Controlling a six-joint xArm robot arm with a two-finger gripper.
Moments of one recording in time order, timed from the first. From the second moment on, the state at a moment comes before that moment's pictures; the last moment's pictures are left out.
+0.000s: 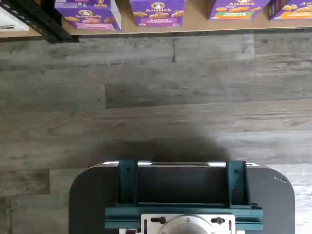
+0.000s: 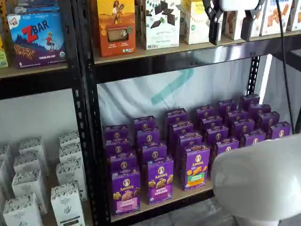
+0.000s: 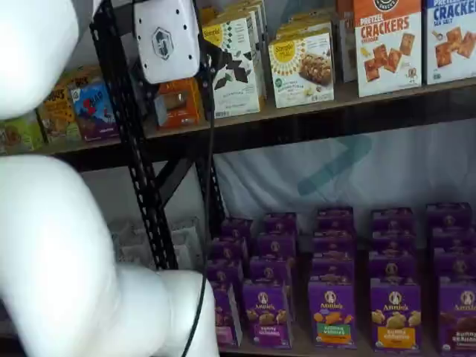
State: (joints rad) arm 0.01 -0.85 -1.14 0.04 1.99 0.03
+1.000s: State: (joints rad) arm 0.10 -0.88 -1.04 -0.02 1.90 0.10
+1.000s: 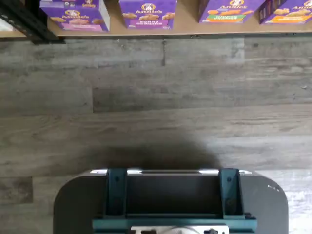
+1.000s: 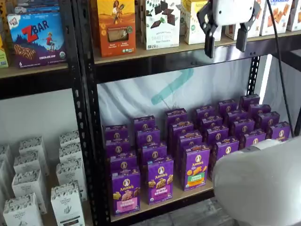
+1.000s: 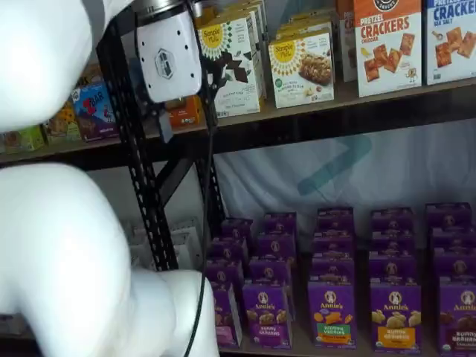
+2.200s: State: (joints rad) arm 0.12 -0.92 -0.67 0.06 1.58 0.13
